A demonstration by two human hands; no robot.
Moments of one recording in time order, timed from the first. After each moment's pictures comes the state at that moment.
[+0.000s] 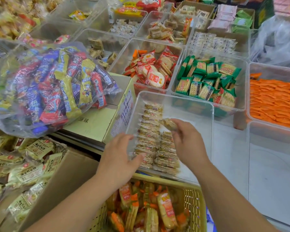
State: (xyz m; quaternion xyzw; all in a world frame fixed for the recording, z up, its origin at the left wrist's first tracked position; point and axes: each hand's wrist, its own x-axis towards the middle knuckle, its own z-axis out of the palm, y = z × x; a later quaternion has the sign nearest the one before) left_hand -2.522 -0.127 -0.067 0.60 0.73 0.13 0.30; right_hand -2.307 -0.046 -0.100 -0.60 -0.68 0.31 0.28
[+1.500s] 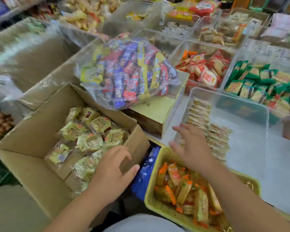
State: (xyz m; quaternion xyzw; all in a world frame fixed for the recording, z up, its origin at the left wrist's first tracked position) left_hand -2.662 -0.291 -0.042 0.58 0.76 0.21 0.22; right_hand -2.436 -0.132 -0.070 -0.50 -0.81 0.30 0.11
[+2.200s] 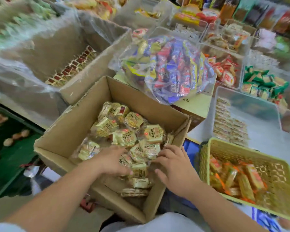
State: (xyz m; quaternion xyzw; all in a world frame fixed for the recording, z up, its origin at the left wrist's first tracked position) left_hand -2.907 -0.308 -0.103 0.60 0.67 -0.14 0.41; right_hand -2.639 -0.285 -0.072 -0.43 -0.88 0.19 -0.07
